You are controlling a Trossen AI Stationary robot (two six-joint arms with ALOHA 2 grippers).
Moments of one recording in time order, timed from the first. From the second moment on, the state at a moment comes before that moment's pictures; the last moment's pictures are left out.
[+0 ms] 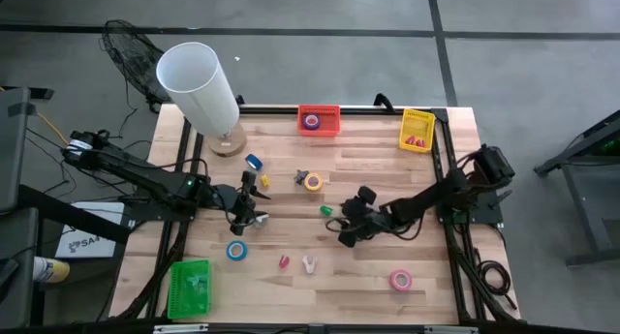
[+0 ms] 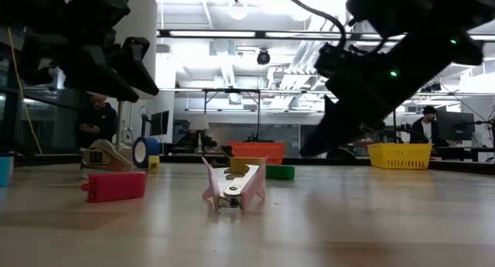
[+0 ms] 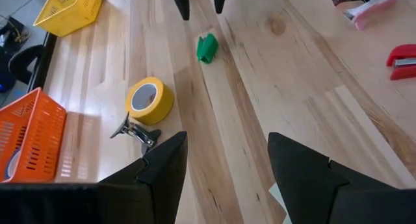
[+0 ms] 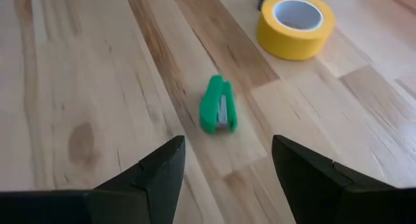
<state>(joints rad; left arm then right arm) -0.27 1.00 0.45 -0.04 -0.30 0.31 0.33 1.72 0.68 0.20 0.56 0.55</state>
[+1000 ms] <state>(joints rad) -0.28 1.00 0.45 -0.04 -0.30 0.30 0.32 1.92 0.67 0.49 0.65 0.55</state>
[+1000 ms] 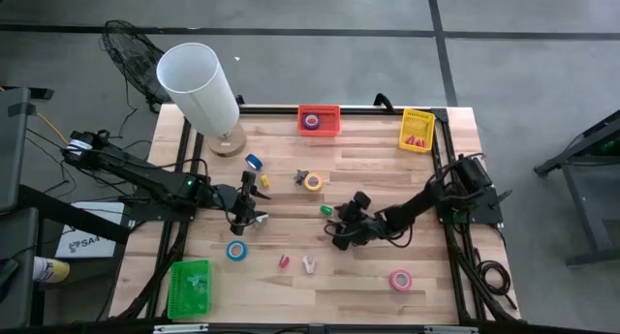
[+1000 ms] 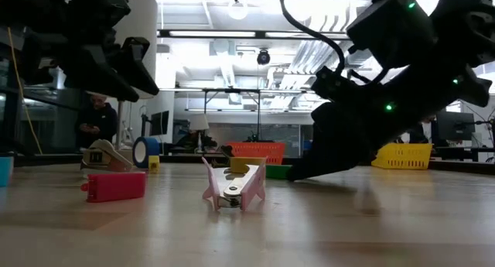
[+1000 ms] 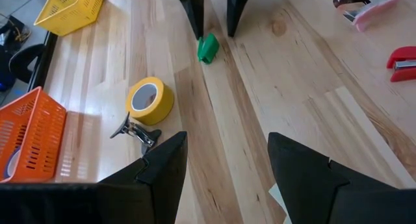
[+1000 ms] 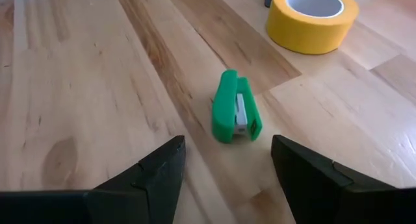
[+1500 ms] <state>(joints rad) -0.28 1.00 0.45 -0.04 -0.31 0.30 0.24 1.92 0.67 0.54 0.59 0.49</state>
